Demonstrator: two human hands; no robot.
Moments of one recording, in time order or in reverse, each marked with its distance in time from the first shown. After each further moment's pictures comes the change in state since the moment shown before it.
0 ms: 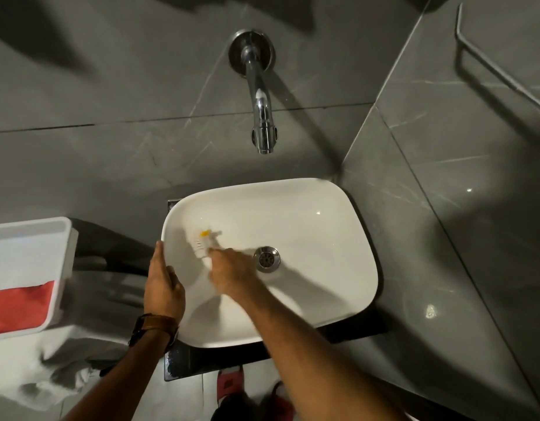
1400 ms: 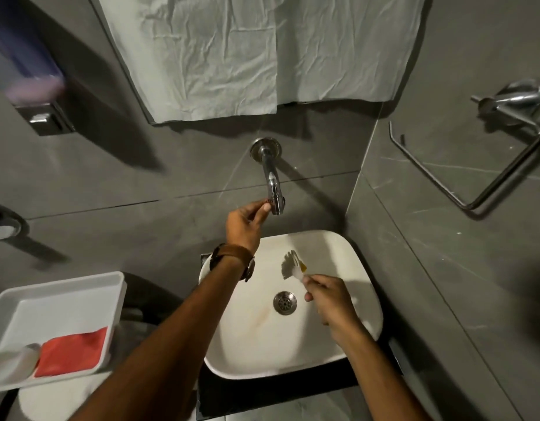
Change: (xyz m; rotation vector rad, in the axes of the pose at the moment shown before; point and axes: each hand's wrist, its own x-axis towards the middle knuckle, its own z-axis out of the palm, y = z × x) left_hand 0.064 0.253 -0.016 -0.606 -0.180 0.223; right_hand -0.116 0.085 -0.088 1.165 0.435 0.478
